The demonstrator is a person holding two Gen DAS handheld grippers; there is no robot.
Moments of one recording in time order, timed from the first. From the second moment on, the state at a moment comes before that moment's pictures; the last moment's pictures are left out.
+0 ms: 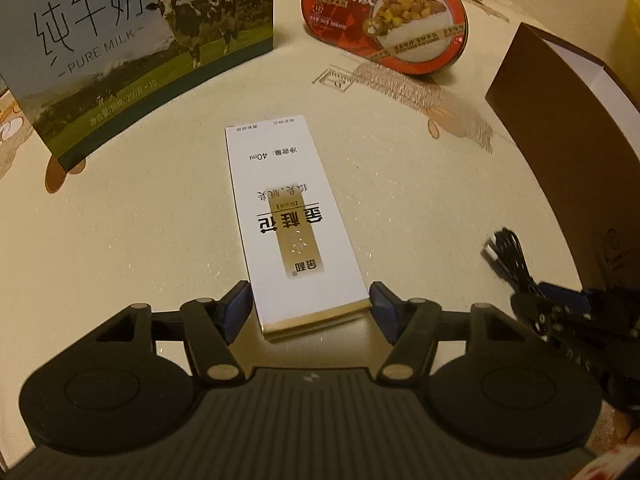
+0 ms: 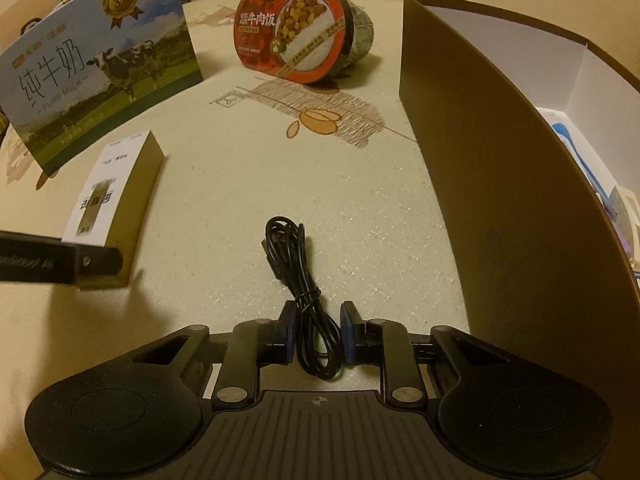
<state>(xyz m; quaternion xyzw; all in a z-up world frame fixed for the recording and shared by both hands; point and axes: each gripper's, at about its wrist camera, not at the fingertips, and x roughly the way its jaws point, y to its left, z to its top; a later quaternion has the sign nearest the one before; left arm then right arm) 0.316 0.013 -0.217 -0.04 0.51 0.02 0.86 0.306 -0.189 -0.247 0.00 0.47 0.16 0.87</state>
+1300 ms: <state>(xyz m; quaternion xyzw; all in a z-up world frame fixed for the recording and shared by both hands) 0.203 0.001 -0.206 0.03 0.57 -0.03 0.82 0.176 -0.174 -0.238 -0.04 0.50 0.21 0.84</state>
